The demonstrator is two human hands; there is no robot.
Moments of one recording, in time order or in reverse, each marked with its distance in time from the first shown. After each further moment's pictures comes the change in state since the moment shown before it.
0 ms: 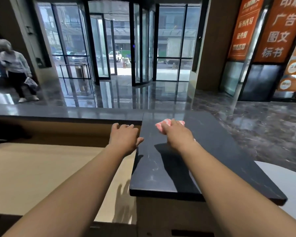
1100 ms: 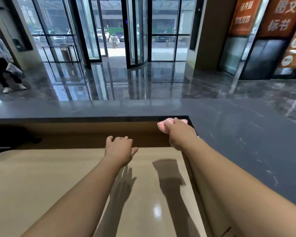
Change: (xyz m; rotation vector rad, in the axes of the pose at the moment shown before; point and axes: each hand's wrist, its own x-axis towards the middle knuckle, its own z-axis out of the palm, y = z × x) left_hand 0.051 -0.242 0.131 -0.037 -0.236 -0.022; right_hand 0.153 -0.186 0.090 0.009 -0.129 0.078
